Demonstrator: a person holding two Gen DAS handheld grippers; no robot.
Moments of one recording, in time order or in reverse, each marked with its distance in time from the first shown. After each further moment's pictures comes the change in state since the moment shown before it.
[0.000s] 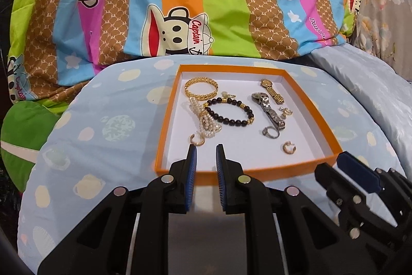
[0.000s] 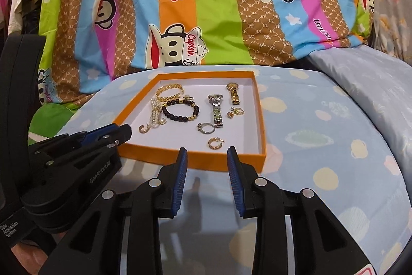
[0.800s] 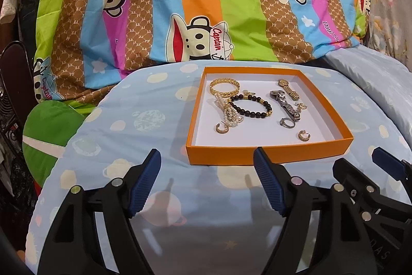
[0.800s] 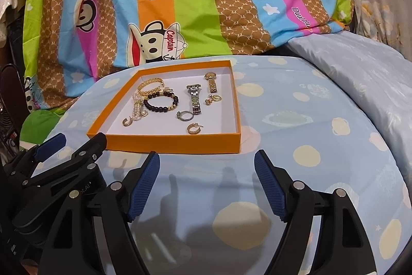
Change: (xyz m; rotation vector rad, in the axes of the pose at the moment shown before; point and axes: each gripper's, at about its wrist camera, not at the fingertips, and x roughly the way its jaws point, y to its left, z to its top) left arm -0.021 0.002 -0.020 -0.002 -0.054 0.129; right arm -0.005 -0.011 -0.010 0.069 0.030 -0.084
